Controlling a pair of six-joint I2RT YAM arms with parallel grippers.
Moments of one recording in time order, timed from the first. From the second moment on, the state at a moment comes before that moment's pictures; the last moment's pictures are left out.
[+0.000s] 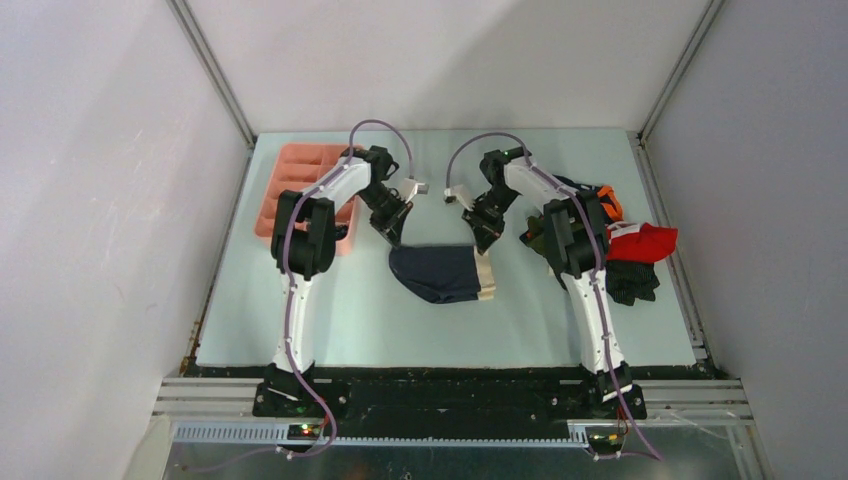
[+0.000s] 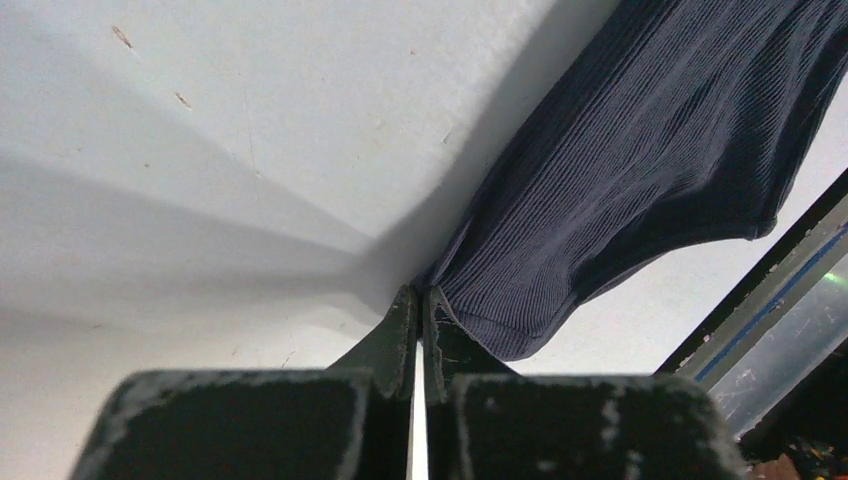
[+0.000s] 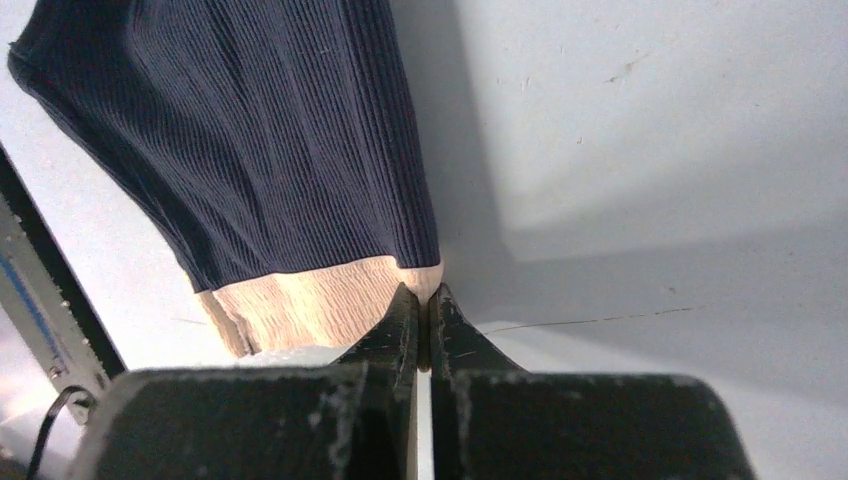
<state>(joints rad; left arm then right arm) -0.30 2.33 1.91 -1.17 0.53 0.50 0.38 2.43 2.07 -1.29 -0.59 -0.92</state>
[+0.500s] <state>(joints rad) -0.33 1.95 1.55 -0.96 0.58 0.63 0.45 1.91 1.40 -0.77 -0.53 -0.84</state>
